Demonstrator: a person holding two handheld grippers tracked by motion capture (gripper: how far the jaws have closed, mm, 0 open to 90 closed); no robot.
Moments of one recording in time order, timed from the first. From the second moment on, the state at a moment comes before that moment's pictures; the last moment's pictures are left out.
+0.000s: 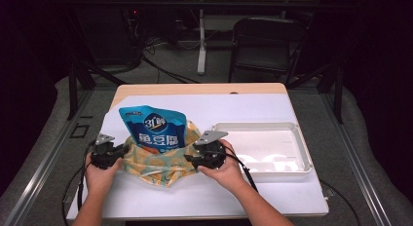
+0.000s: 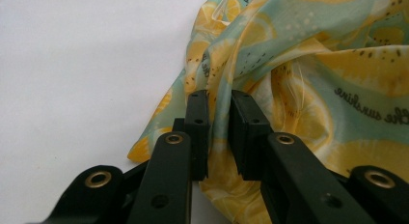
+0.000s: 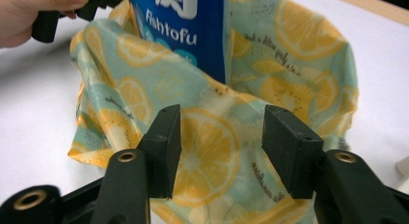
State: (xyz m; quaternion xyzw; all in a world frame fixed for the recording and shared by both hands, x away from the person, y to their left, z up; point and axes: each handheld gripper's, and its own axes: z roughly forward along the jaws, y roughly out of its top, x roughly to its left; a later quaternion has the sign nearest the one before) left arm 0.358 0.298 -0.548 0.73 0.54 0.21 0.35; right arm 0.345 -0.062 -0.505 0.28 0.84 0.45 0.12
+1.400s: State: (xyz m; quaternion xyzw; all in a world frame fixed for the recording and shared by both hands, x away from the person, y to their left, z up) left arm 0.358 0.297 -0.549 0.73 0.54 0.21 0.36; right arm 0.341 -0.064 -0.514 0.28 0.85 0.43 0.11
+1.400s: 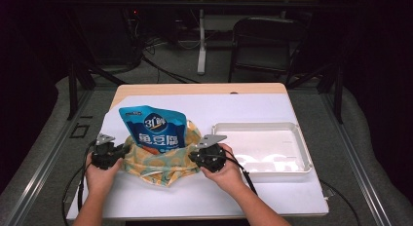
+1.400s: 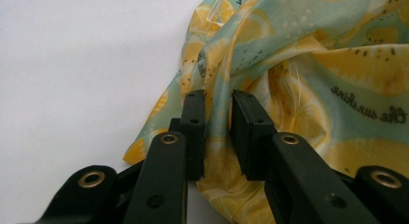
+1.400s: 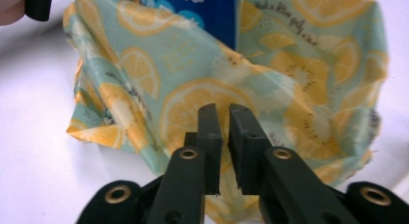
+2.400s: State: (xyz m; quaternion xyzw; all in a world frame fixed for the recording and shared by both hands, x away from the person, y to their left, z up) left arm 0.357 0.296 -0.548 0.73 0.54 0.21 0.36; right arm 0.357 -0.050 -0.496 0.22 0.86 0.44 0.15
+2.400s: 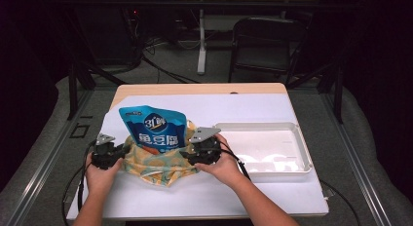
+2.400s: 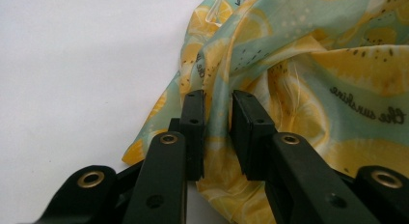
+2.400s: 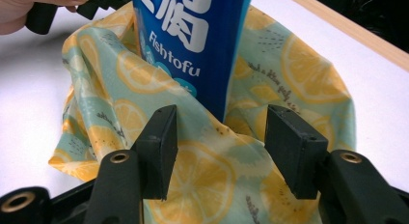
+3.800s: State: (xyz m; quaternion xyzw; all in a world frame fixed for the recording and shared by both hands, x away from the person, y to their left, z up) left arm 0.358 0.298 -0.550 0.73 0.54 0.21 0.35; right arm 0.329 -0.057 -0.537 0.23 0.88 0.40 0.10
